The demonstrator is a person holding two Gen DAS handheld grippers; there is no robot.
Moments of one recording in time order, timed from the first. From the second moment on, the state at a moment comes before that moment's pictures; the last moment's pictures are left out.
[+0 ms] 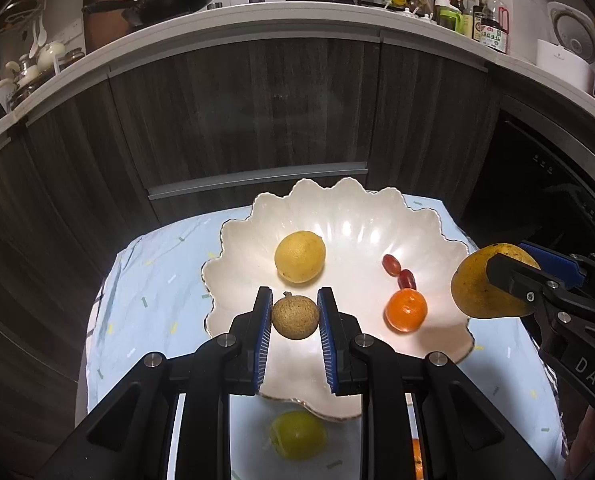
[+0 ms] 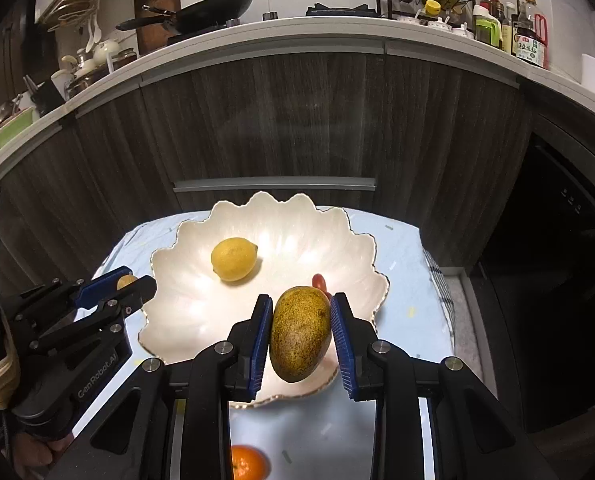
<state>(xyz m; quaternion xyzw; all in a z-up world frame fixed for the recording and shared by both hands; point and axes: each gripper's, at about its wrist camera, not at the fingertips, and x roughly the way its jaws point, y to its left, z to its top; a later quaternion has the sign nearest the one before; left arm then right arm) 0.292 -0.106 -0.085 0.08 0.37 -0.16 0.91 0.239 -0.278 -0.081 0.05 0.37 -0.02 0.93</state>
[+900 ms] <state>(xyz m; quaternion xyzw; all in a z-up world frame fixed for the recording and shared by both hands) 0.317 -0.100 -0.120 0.07 0.41 -0.13 0.90 0.275 -0.268 -0.120 0.05 0.41 -0.01 0.91</state>
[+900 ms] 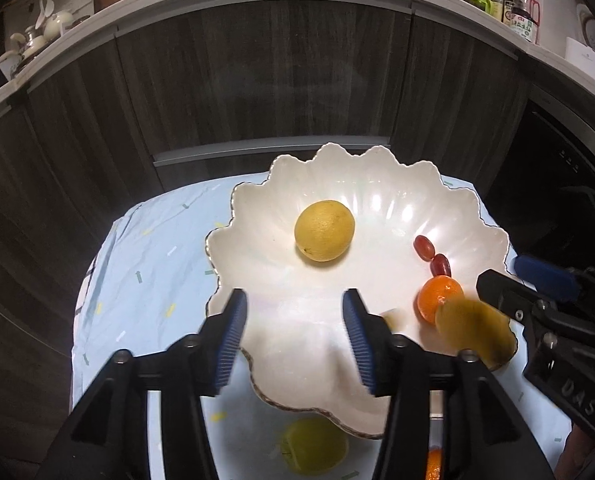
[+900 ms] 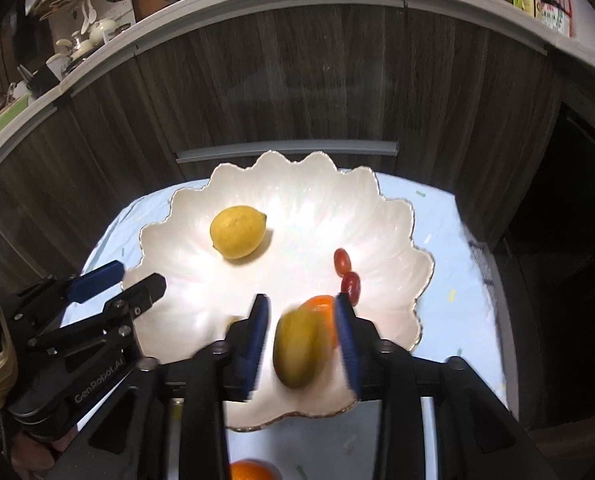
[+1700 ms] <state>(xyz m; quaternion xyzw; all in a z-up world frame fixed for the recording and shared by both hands) 0.287 -0.088 -0.092 0.07 0.39 -0.10 0.91 0.251 -0.274 -0.101 0.05 0.40 -0.05 0.92</state>
